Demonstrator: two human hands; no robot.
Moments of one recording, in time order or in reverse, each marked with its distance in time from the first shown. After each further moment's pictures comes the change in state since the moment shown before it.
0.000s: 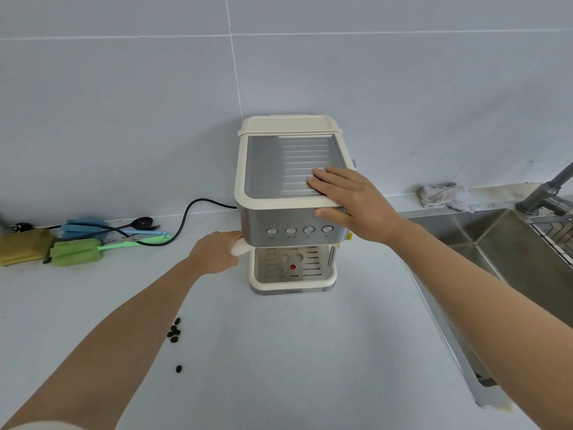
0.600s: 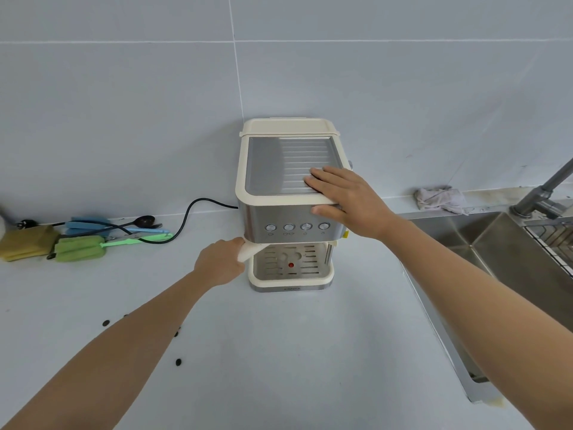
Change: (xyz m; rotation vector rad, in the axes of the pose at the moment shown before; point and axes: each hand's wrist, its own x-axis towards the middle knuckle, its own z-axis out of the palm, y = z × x) left_hand -0.027 0.018 0.013 0.045 0.068 -0.073; right_hand 0.000 -0.001 -0.003 -0.002 -0.070 0.037
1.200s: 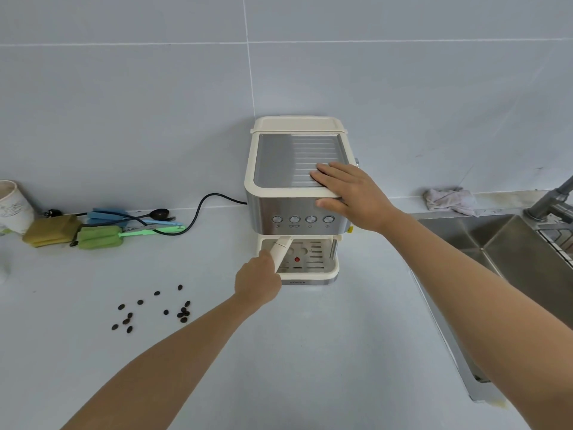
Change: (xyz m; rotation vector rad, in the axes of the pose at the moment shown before) left_hand -0.049 0.068 0.023 -0.170 0.030 -0.187; right_hand 0.000 0.003 -0.002 0.002 0.024 -0.049
